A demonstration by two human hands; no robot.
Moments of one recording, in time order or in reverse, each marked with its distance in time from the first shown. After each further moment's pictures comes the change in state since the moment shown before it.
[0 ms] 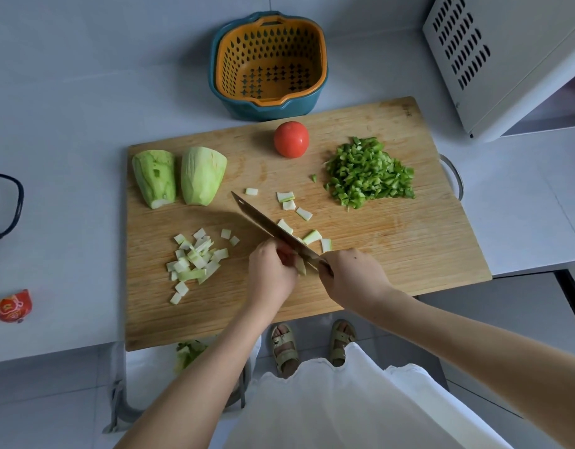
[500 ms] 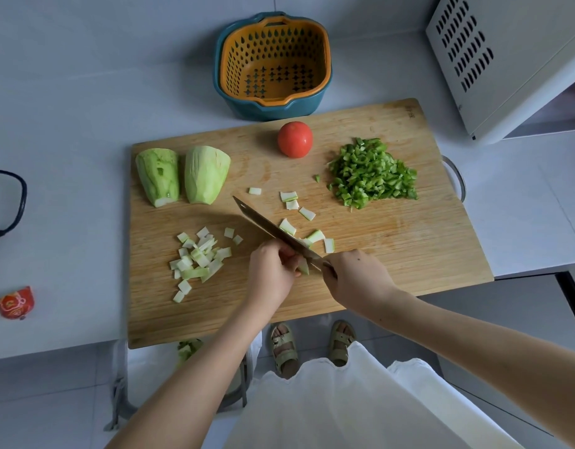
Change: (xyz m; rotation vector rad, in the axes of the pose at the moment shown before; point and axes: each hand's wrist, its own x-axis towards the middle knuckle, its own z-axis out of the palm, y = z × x) left_hand 0.003 -0.014 -0.002 -0.059 -0.060 0.061; right_hand 0.001 0.003 0.003 -0.056 0.003 -0.033
